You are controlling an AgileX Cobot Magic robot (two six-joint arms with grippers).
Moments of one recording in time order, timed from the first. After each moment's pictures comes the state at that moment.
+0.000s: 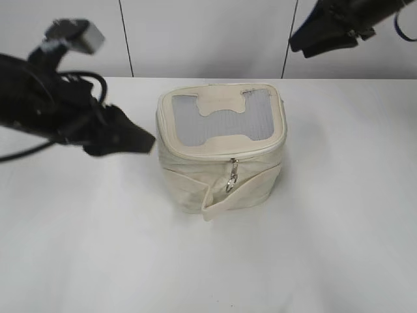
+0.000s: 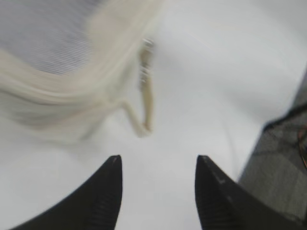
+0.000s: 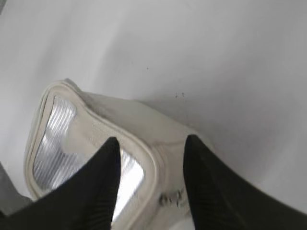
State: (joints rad) left arm -0.51 1.43 -0.80 -0.96 0.58 1.01; right arm 0.10 2.15 -1.95 0.80 1.21 -0.57
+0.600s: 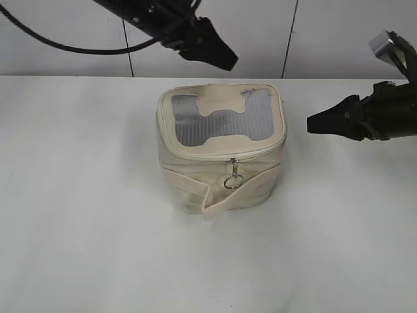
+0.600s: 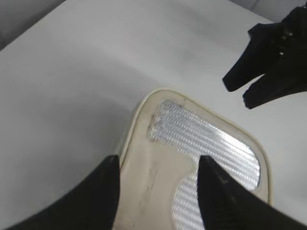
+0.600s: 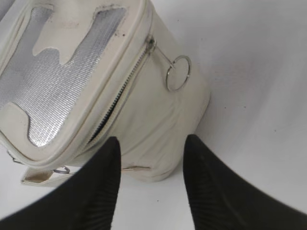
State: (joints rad) left arm -0.41 2.07 -1.79 -0.91 1.05 1.12; right arm -0.01 1.69 -0.83 1.43 0.69 -1.49
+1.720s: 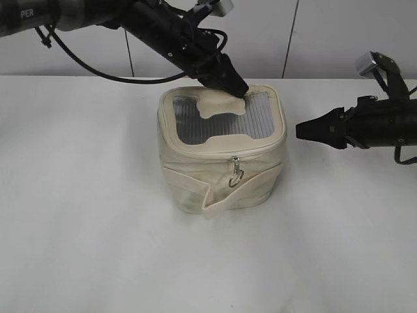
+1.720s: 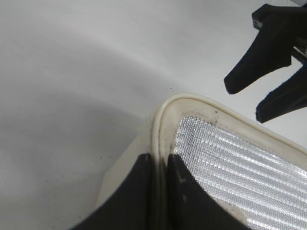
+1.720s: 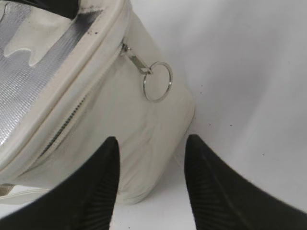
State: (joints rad) left arm -0.46 2.36 -2.08 -0.87 1.10 1.04; right arm -0.01 1.83 -0.83 1.62 0.69 -1.79
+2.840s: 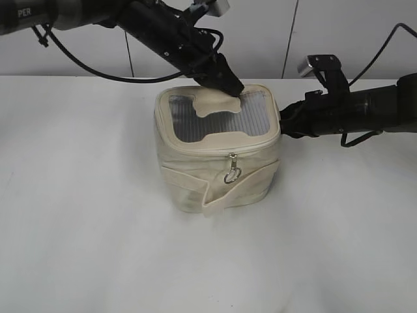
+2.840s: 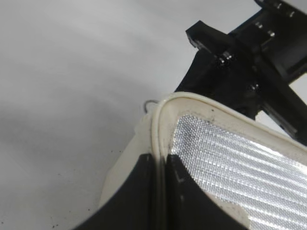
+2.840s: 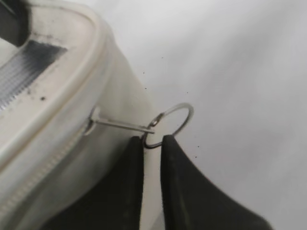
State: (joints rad) left arm -0.46 2.36 -2.08 -0.85 1.09 1.03; right arm 0.15 2.07 -1.06 1.77 0.58 -1.96
